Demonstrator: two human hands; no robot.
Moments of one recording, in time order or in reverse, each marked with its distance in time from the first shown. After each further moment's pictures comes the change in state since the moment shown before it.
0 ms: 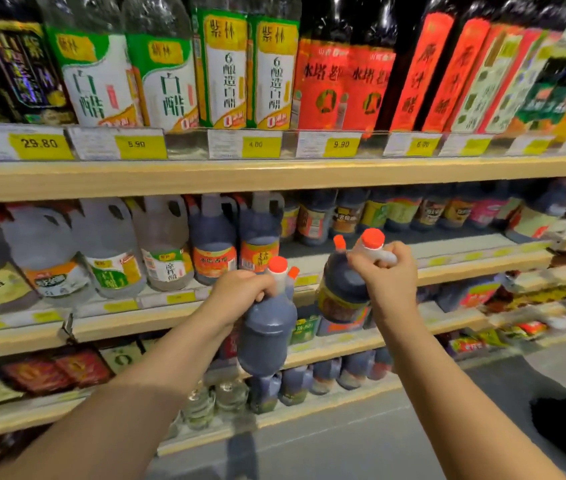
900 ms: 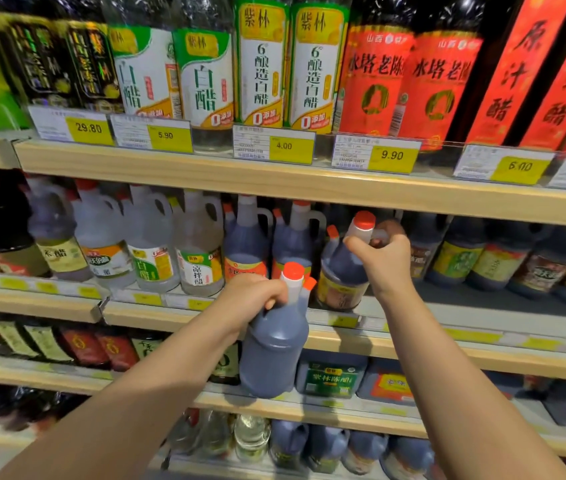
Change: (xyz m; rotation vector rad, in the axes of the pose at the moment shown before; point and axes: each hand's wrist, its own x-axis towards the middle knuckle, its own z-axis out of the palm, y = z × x) left_hand 0.025 0.000 0.019 -0.019 0.240 0.027; right_hand 0.114 0.044 0.076 0.141 -0.327 -0.157
